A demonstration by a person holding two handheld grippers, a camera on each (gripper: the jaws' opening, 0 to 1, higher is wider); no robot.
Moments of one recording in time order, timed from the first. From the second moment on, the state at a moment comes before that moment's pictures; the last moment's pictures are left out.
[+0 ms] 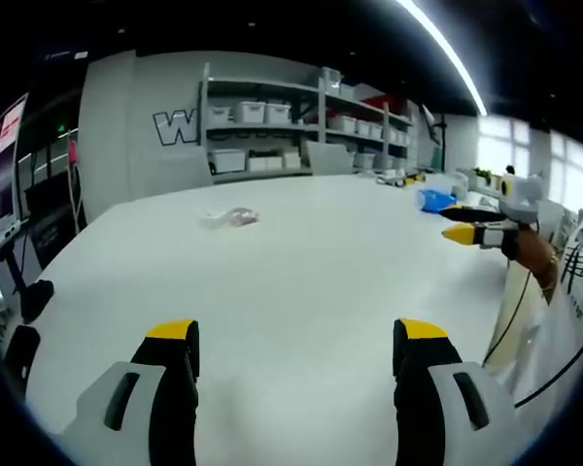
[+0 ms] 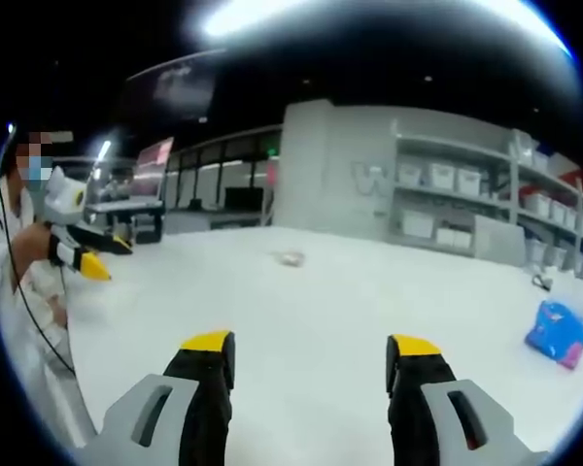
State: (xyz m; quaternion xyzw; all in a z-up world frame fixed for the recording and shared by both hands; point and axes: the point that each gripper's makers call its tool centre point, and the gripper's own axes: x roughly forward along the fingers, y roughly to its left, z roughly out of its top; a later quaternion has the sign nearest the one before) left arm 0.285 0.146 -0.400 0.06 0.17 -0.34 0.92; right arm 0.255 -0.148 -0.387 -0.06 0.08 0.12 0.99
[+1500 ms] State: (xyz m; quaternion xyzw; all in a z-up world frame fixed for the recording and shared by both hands) left arm 0.288 0.146 -0.407 0.06 0.18 -0.34 0.92; right arm 0.273 -0.131 -0.383 -0.08 0.07 0.15 0.98
